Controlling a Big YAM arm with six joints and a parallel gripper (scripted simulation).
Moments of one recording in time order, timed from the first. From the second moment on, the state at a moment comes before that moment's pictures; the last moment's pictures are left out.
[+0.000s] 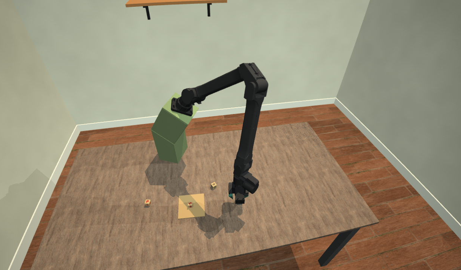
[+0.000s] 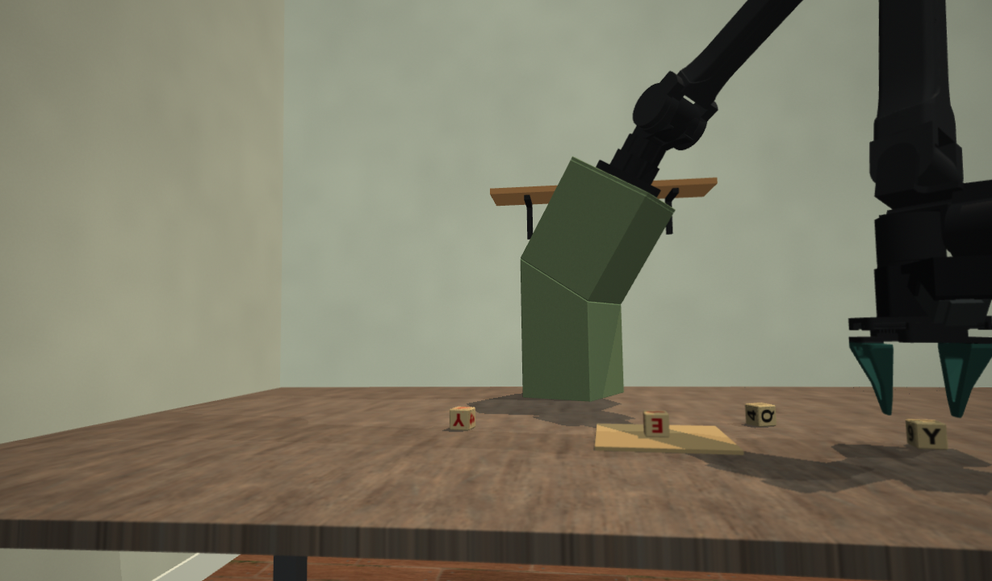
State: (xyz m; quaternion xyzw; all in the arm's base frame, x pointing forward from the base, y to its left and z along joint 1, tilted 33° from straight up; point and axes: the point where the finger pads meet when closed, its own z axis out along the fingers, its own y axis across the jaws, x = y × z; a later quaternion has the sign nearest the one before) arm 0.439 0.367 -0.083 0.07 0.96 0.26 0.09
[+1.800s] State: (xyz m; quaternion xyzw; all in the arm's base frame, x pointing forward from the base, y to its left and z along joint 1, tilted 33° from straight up) arm 0.447 0.382 -0.107 0.07 0.96 0.26 0.10
